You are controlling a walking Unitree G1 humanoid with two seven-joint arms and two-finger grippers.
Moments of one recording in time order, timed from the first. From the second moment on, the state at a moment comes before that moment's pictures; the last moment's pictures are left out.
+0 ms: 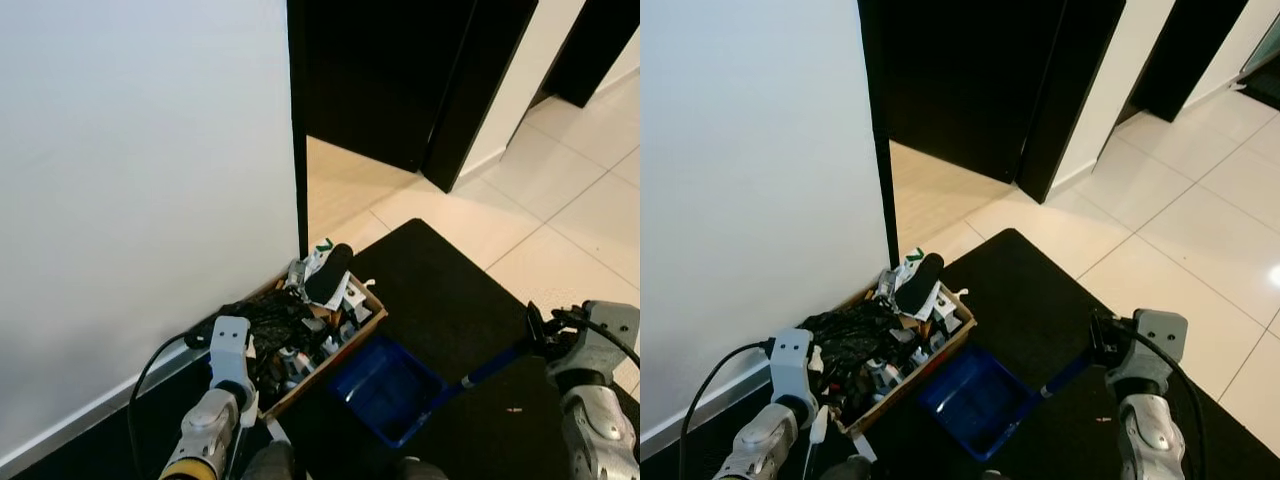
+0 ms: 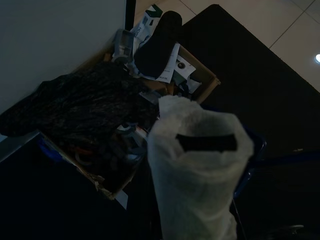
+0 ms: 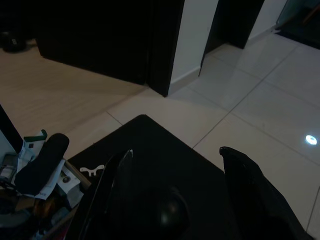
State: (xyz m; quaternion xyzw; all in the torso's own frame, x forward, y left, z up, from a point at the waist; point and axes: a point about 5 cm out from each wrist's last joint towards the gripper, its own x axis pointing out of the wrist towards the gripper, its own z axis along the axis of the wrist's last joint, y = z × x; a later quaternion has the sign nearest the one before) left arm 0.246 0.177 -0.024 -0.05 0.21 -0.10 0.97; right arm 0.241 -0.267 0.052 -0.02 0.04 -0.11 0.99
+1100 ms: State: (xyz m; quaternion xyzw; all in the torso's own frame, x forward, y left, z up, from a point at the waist) left arm 0.248 0.174 -0.024 -0.05 0.22 -0.10 0.97; right arm 0.261 -0.258 0.025 0.00 0.11 -0.22 0.97
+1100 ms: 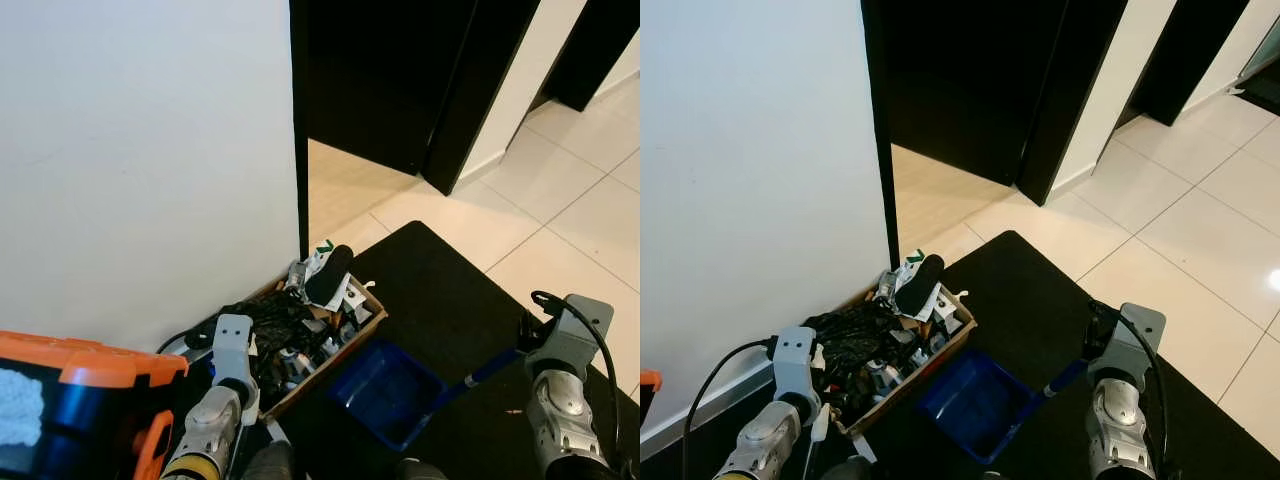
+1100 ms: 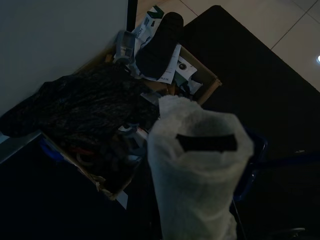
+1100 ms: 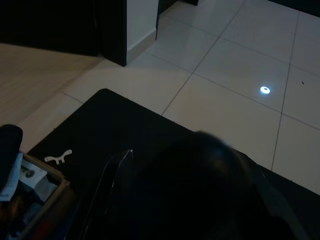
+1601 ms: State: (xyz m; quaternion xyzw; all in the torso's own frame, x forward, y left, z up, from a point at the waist) left arm 0.248 0.173 -0.024 -0.05 0.22 -0.10 0.97; right arm 0.255 -0.252 0.012 0.00 0.14 -0.22 0.97
